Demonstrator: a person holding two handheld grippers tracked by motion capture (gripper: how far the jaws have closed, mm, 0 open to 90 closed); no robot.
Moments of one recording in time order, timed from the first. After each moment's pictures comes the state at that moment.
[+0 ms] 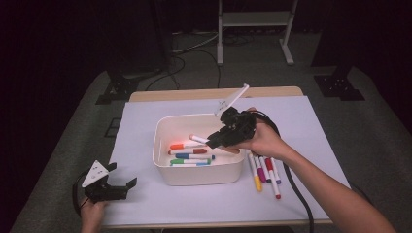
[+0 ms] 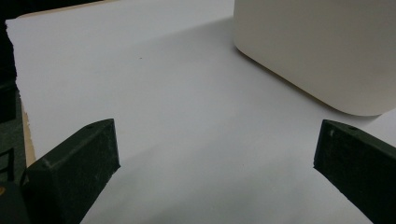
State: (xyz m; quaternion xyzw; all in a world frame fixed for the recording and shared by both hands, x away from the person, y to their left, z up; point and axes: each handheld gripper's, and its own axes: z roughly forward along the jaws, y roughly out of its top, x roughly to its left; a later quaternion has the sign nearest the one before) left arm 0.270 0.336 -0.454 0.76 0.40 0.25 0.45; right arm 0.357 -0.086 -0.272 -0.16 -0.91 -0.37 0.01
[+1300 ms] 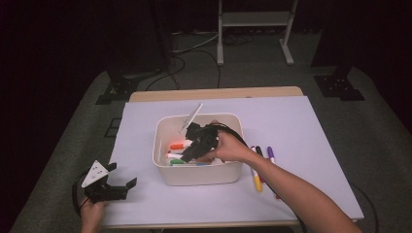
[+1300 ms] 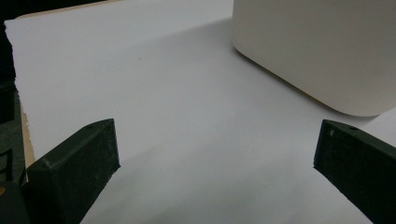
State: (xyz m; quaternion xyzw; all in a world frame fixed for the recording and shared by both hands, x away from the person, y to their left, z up) left arm 0.270 0.337 -0.454 0.76 0.40 0.25 0.46; right arm 0.376 -0.002 -0.334 -0.10 -0.94 -0.32 0.06
